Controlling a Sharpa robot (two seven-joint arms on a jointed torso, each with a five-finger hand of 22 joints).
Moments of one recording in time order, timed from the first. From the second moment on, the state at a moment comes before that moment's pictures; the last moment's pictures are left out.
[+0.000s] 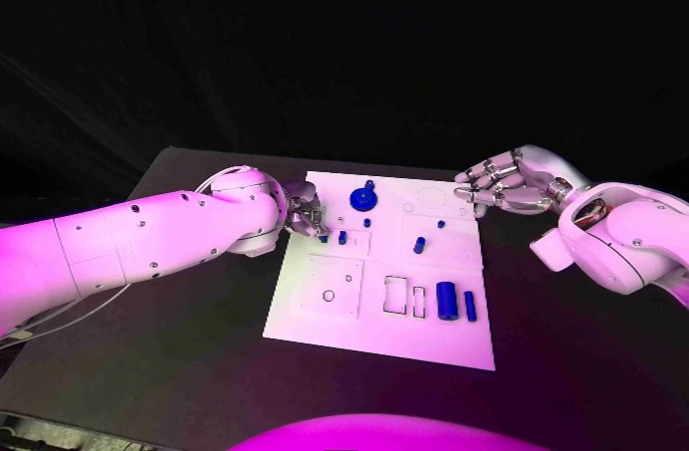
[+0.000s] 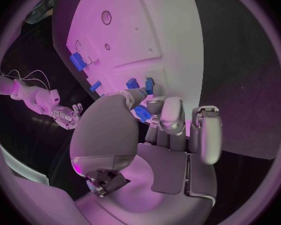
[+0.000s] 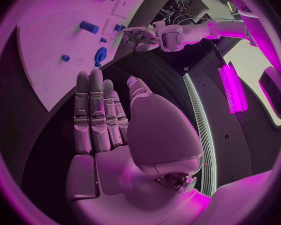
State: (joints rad) left arm 1.19 -0.78 -0.01 1.46 -1.28 0.02 -0.50; left_hand 1.26 -0.19 0.66 0.21 0.11 0.92 0.05 0.67 0.56 1.30 -0.03 1.10 0.87 1.47 -0.08 1.10 1.16 0.02 1.47 0.02 1.54 1.31; right arm 1.32 -0.95 -0.12 1.62 -0.76 -0.36 0.06; right_hand 1.41 -0.08 0.02 0.24 0.38 0.95 0.18 0.14 0.13 1.03 0.10 0.52 0.41 1.32 0.04 0.19 0.66 0.18 1.07 0.15 0.26 0.65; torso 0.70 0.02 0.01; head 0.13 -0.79
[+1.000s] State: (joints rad) left arm 1.19 -0.77 -0.01 1.44 -1.26 0.03 -0.51; left_hand 1.20 -0.21 0.67 0.19 0.11 0.93 0.03 0.69 0.58 1.33 -0.04 1.08 0.86 1.47 -0.10 1.10 1.16 0.02 1.47 0.01 1.54 1.31; right arm 1.32 -0.95 -0.12 1.62 -0.76 -0.36 0.06; right_hand 1.41 -0.08 0.02 0.24 0.38 0.95 0.18 0.14 0.13 1.03 0.10 0.52 0.41 1.32 0.04 0.19 0.66 0.18 1.07 0.15 0.26 0.65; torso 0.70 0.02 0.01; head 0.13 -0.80
